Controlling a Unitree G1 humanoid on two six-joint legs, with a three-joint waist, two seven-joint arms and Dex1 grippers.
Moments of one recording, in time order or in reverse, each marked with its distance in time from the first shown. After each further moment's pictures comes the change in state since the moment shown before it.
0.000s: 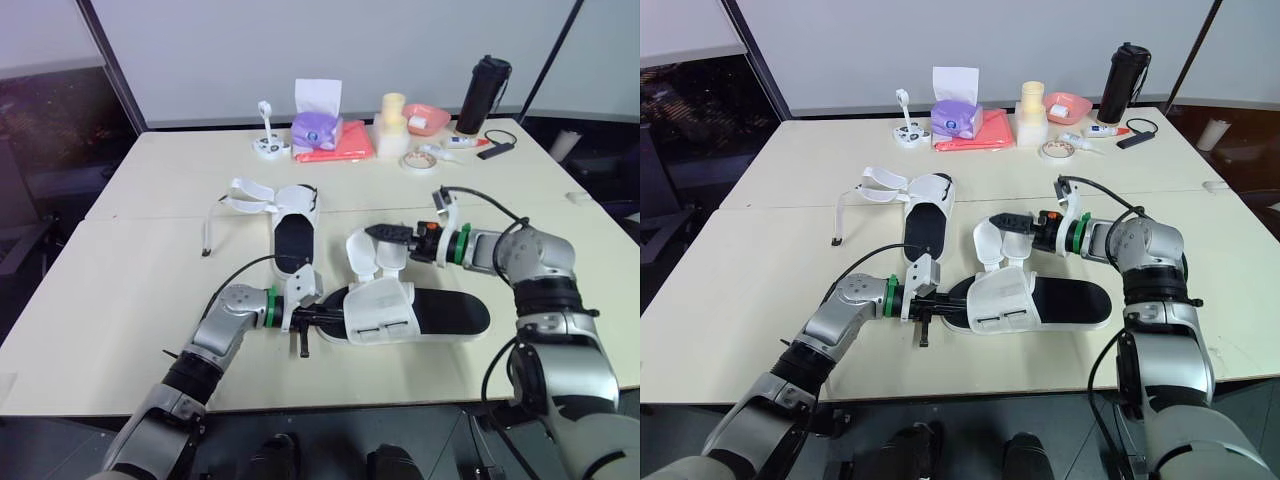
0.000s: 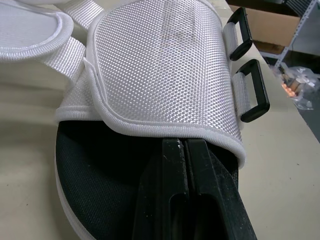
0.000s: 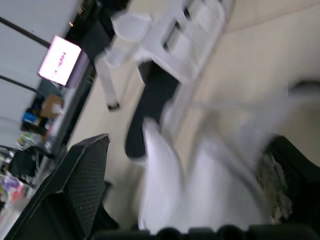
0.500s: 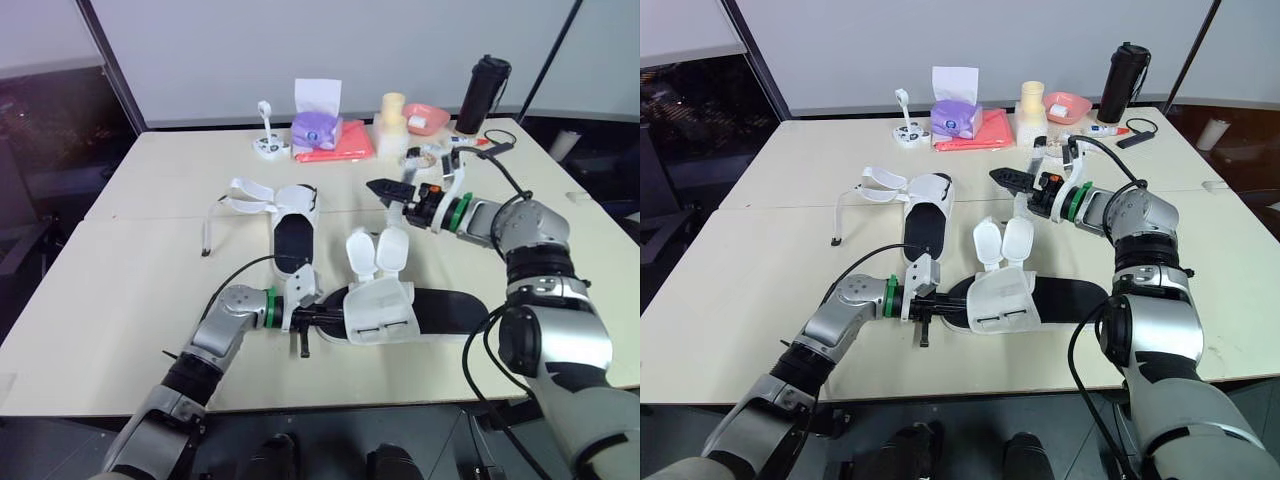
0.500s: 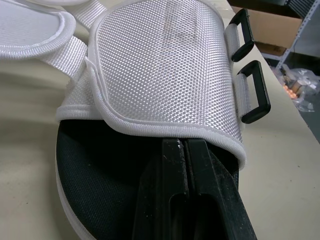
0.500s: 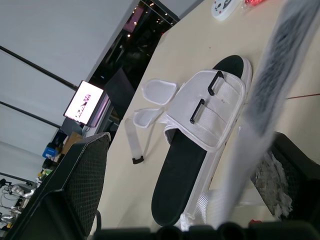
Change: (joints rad) left arm 0.007 -0.004 0.006 -0.013 0.000 0.015 0.009; right arm -0.146 0.023 -0.108 0.188 -0.022 -0.081 0.000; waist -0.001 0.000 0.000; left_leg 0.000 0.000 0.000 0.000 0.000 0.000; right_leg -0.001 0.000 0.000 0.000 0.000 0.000
